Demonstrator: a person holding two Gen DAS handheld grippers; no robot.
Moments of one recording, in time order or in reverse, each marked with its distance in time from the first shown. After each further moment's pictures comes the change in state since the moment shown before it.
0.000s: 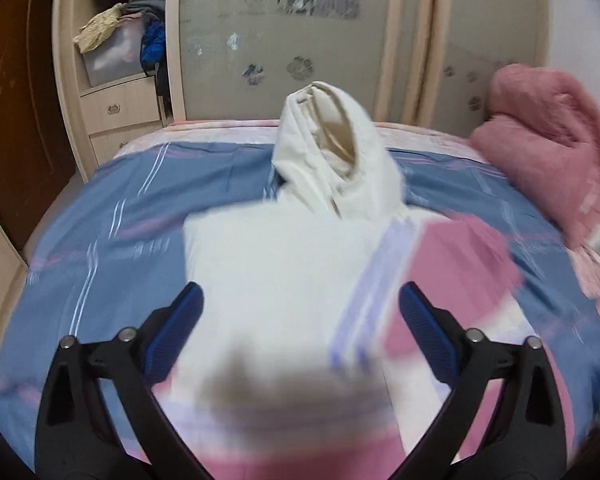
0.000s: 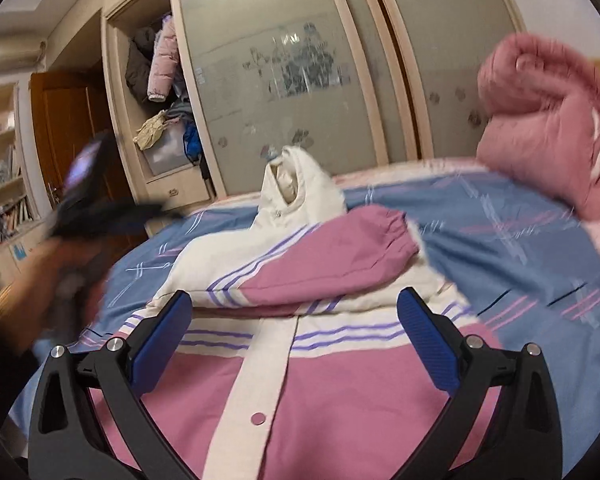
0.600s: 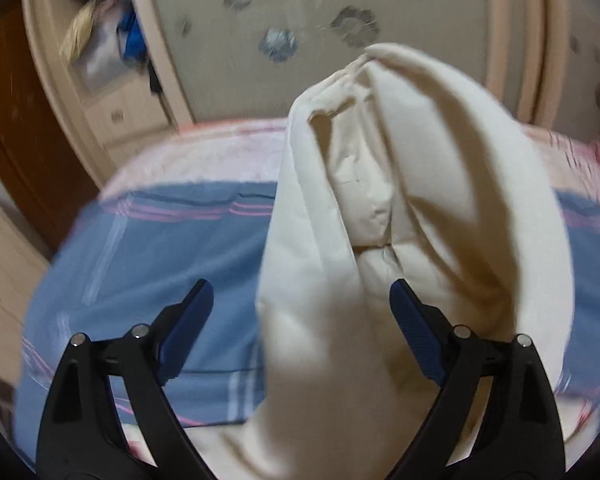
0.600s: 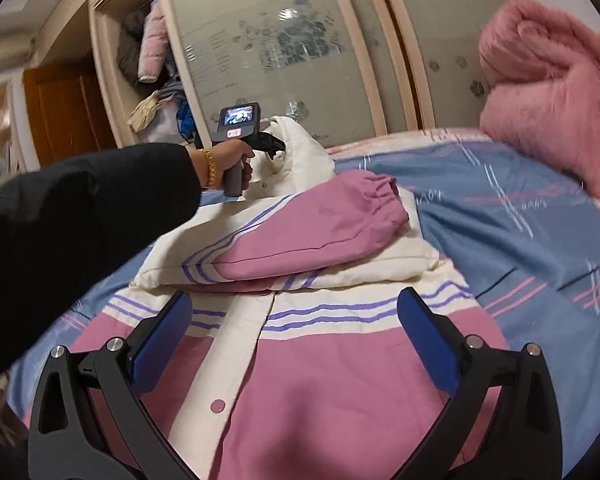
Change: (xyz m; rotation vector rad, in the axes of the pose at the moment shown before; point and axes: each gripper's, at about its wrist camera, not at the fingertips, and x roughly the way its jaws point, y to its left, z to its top) left arm 0.295 -0.027 0.173 -0.073 0.124 0.287; right arm 0.030 -0.041 -0.007 0.024 0.090 0.018
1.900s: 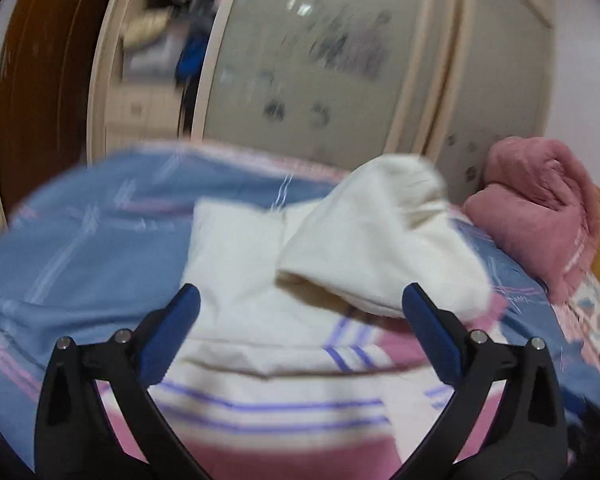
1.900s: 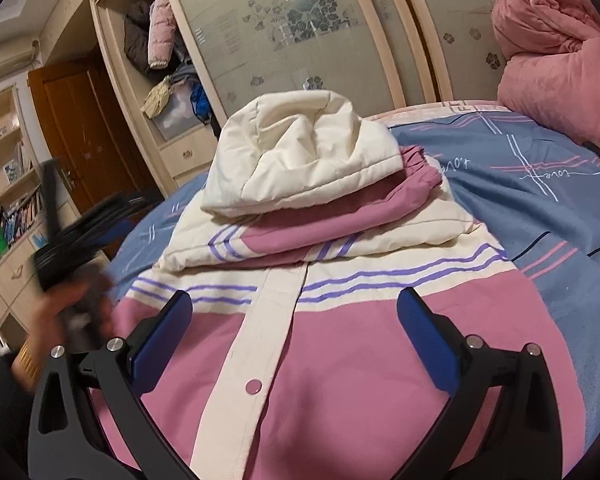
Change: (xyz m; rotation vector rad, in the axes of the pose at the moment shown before) left arm -0.290 0.154 -0.322 -0.136 -0.395 -0.369; right arm 0.007 0.016 -0.014 0.032 0.066 0.074
